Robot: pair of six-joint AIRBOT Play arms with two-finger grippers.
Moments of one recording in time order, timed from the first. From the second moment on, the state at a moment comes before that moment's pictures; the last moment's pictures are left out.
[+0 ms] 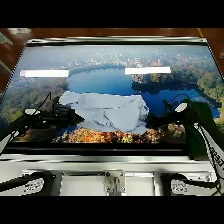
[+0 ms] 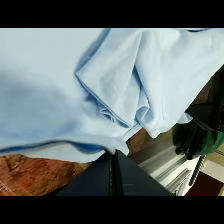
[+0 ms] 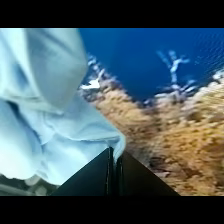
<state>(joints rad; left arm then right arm) 0.01 -1.34 0.67 0.37 -1.00 -1.10 -0.05 -1.47 0.80 -0.95 1.01 1.43</state>
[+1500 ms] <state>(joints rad) 0.36 -0.70 1.86 0.77 -1.27 -1.34 -0.04 -0.61 1.78 -1.45 1.10 1.36</state>
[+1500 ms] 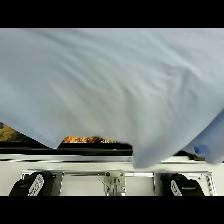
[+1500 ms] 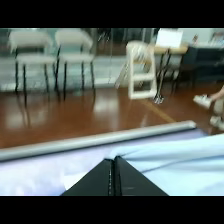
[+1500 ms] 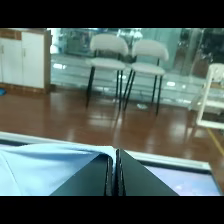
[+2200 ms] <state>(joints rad) 0.36 -0.79 1.26 0.97 -1.27 -1.44 -0.04 -1.28 1.78 -1.28 1.17 1.39</state>
